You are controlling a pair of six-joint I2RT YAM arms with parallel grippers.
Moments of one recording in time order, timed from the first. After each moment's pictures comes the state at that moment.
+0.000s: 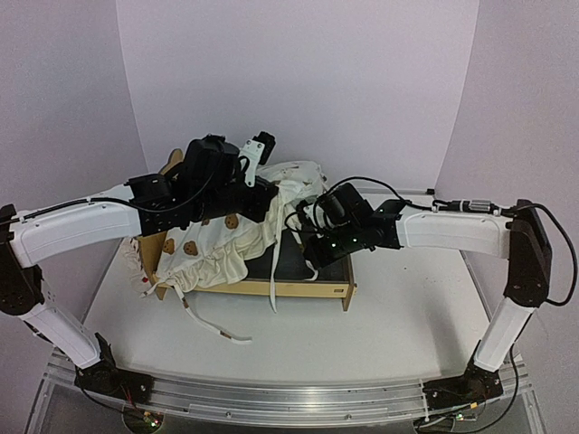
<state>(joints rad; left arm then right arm) -0.99 1.50 1.38 -0.25 -0.24 -0.18 0.86 1.77 1.33 -0.43 0.02 0.22</state>
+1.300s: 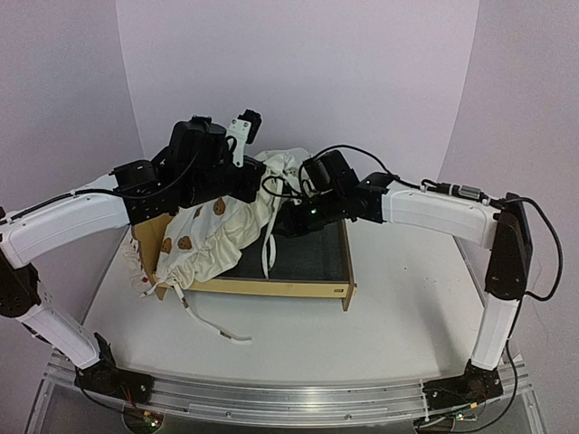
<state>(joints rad) -0.97 1.47 1.45 -0.30 -0.34 -0.15 0.86 1.90 1.65 -0.43 -0.27 0.35</state>
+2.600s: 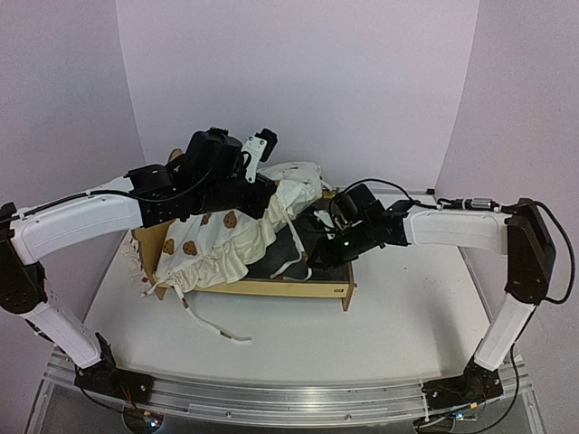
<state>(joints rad) -0.98 1.52 1.45 -0.35 -0.25 -0.16 0.76 1.76 1.27 -0.42 -0.29 0.25</state>
